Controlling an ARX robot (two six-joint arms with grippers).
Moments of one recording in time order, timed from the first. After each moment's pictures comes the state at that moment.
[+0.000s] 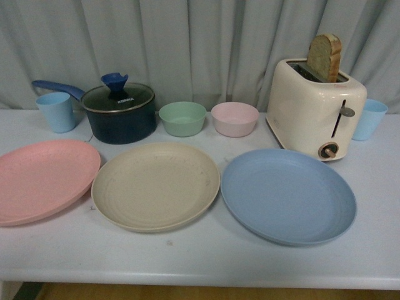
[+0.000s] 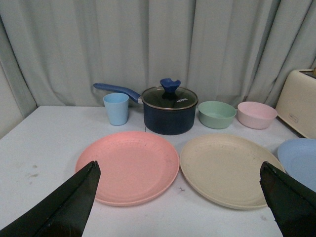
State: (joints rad) left arm 0.00 0.01 0.01 0.00 0.00 -0.01; right arm 0.00 0.00 0.01 0.00 0.00 0.00
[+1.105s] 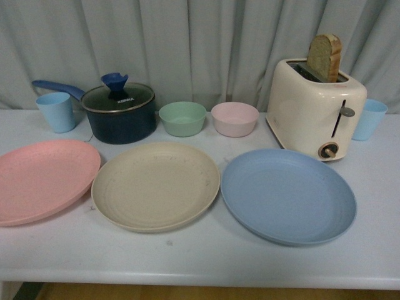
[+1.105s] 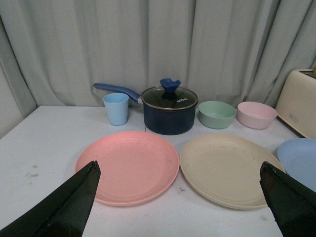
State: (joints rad) left arm 0.00 0.01 0.01 0.00 0.00 -0.01; right arm 0.00 0.00 0.01 0.00 0.00 0.00
